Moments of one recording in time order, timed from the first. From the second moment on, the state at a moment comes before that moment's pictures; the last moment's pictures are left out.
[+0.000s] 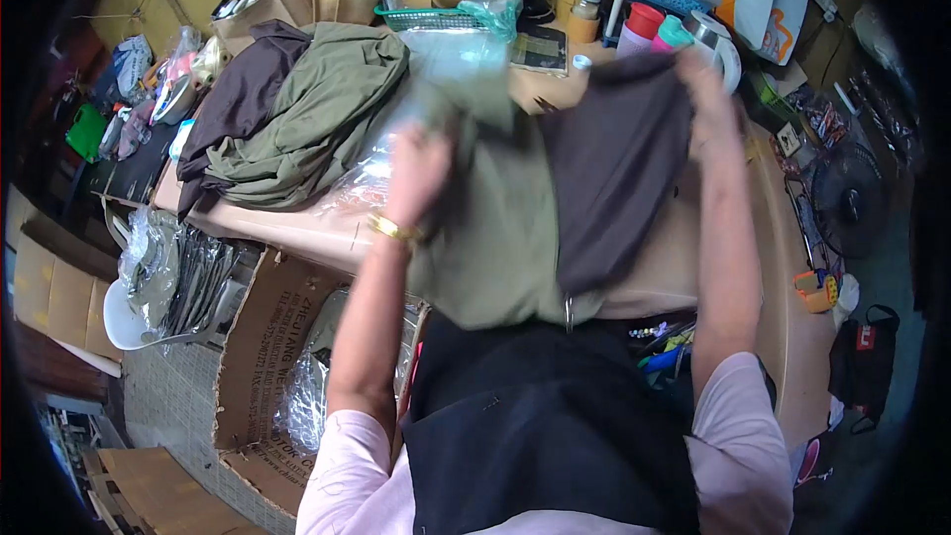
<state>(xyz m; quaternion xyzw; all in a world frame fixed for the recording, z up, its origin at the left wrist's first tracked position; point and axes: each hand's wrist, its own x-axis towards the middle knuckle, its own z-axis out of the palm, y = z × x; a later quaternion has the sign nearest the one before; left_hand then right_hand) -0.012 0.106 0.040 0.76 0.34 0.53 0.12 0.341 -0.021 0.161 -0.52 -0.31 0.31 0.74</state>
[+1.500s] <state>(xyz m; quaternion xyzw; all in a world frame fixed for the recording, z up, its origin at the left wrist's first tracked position) 0.084 -0.064 -0.029 0.90 0.25 0.16 0.31 0.148 -0.086 0.076 -0.56 -0.71 -0.02 0.42</state>
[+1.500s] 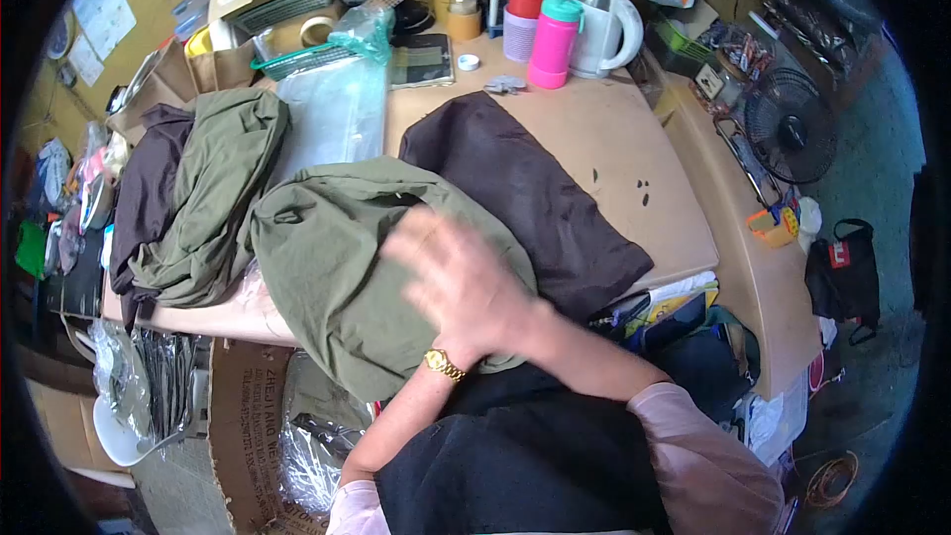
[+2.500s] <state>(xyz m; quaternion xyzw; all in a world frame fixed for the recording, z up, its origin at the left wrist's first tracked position) 0.069 -0.042 0.000 0.89 0.21 0.28 0.28 0.243 -0.095 0.026 -0.71 -0.58 0.22 0.33</state>
